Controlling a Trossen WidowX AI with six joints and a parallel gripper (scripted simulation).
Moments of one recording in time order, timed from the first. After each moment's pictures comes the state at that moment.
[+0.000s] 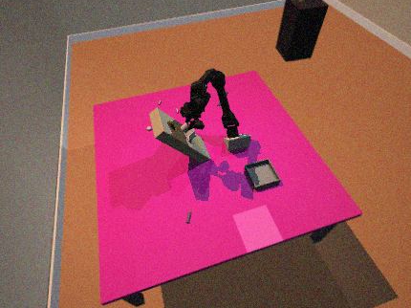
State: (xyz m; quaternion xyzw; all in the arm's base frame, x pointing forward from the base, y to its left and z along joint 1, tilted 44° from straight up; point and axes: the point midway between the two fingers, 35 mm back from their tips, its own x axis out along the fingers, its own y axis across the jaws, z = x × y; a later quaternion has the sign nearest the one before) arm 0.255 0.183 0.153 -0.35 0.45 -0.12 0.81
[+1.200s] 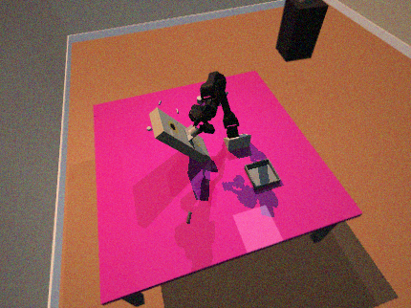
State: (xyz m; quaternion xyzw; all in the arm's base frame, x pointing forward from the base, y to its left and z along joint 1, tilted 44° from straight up) arm 0.219 0.273 0.131 -0.37 0.45 -0.11 0.80
